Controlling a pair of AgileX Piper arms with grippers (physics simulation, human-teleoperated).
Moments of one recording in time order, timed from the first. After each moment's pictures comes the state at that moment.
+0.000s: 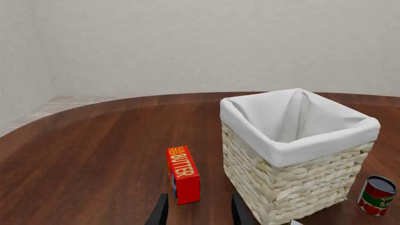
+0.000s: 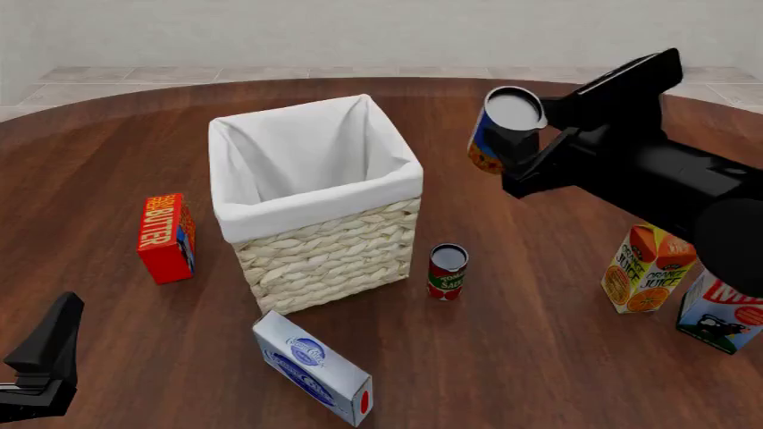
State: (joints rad) left arm 0.00 0.01 0.00 0.00 0.00; right arm 0.45 1.14 -0.78 -0.10 -0.22
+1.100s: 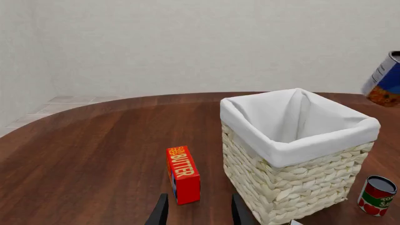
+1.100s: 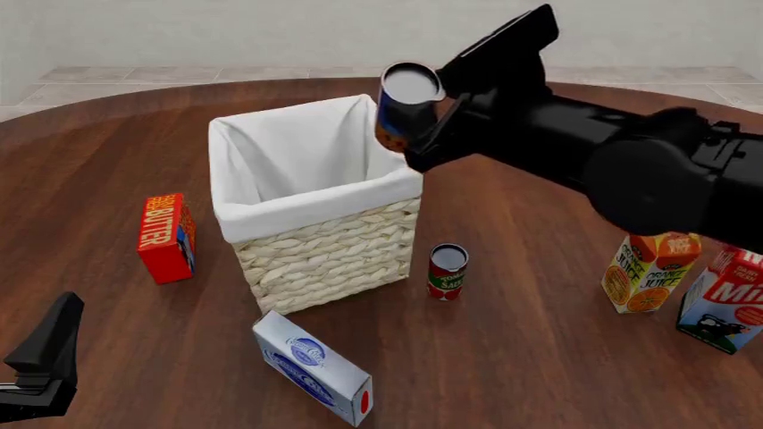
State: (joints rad) left arm 0.00 0.01 0.00 0.00 0.00; right arm 0.64 1.35 -1.02 -0.07 -0.23
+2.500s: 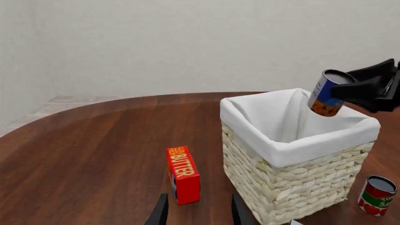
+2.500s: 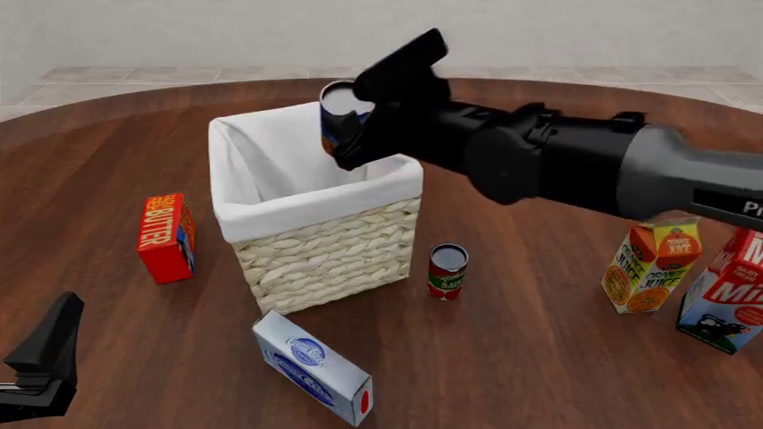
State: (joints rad) left arm 0.00 0.01 0.00 0.00 0.00; right arm 0.69 1.67 -1.26 -0.08 -0.22
